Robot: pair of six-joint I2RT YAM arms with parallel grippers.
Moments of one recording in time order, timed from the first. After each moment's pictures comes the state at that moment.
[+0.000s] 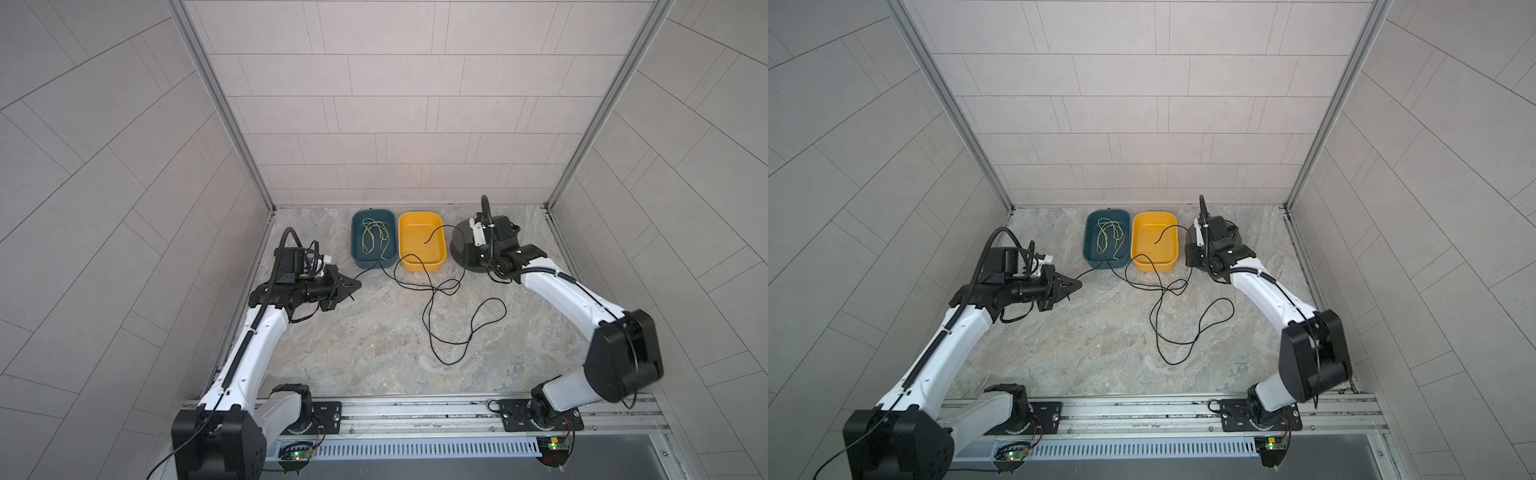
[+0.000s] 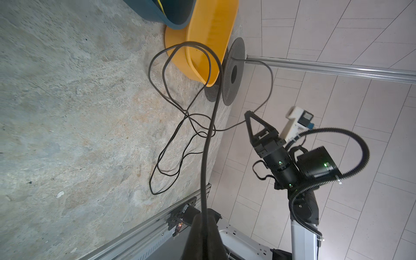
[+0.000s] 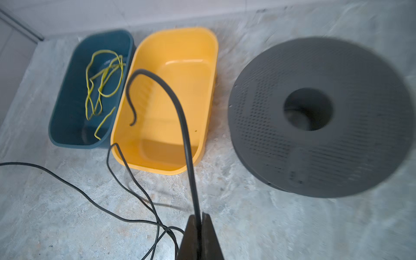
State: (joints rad) left arm -0.02 1.08 0.87 -0.63 0.90 -0.92; right arm 0.29 1.42 1.15 -0.46 -0.03 0.30
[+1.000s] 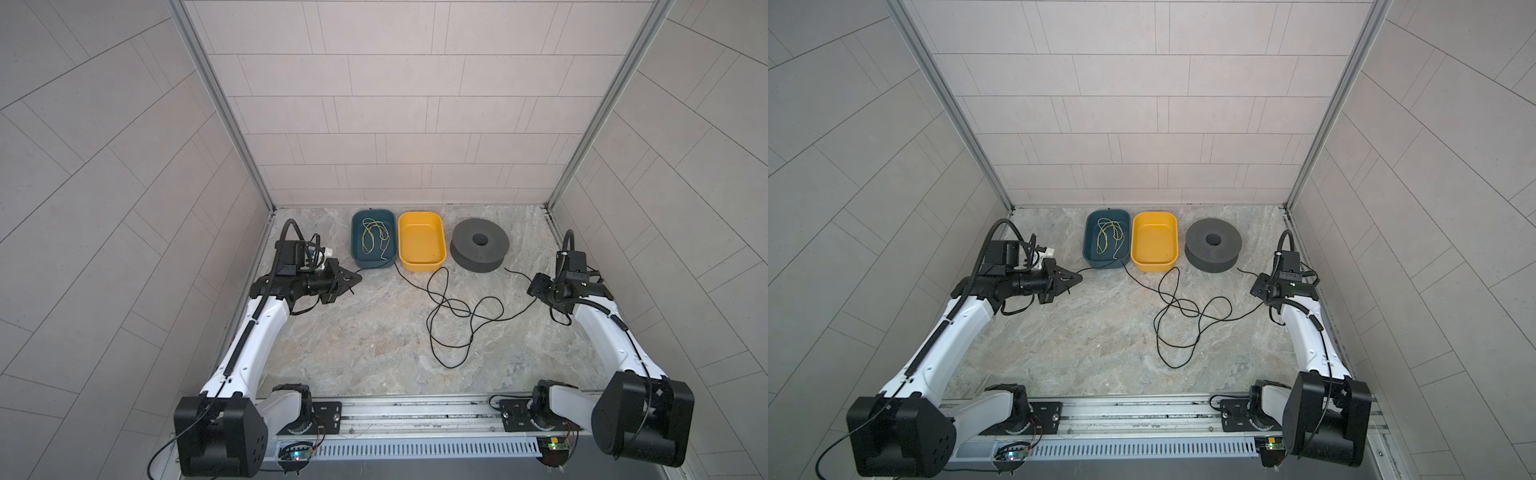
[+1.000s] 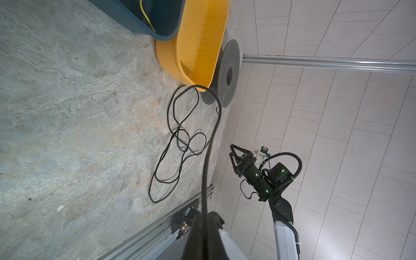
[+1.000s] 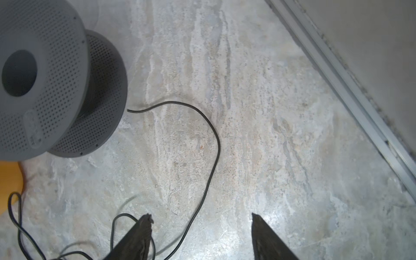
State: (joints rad) left arm -0.02 1.14 0.93 -0.63 0.91 -0.87; right arm -0.23 1.16 0.82 -0.63 0.03 0.41
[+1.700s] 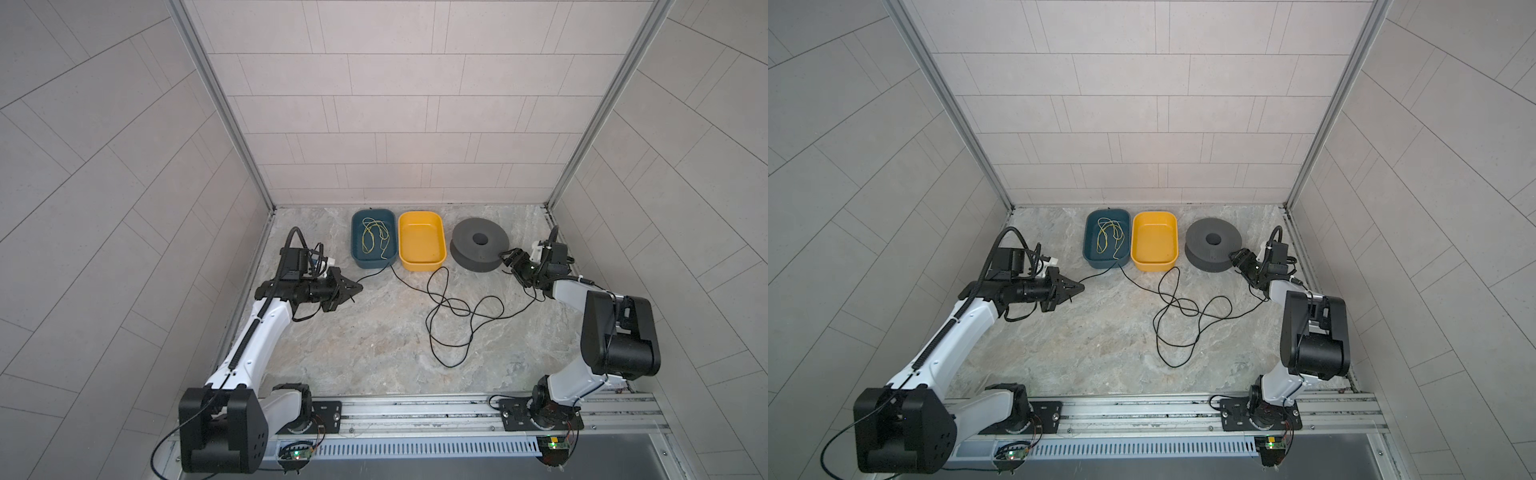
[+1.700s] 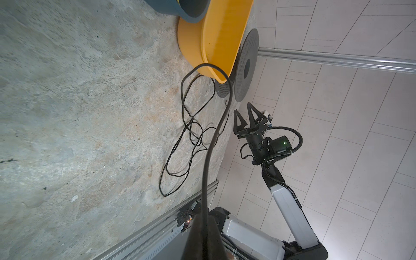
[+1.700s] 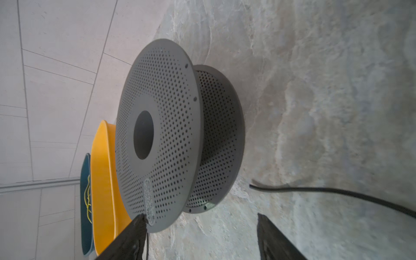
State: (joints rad) left arm -0.02 1.15 0.84 -0.63 0.91 -0.85; right arm -0.23 1.62 0.79 0.15 -0.45 0.75
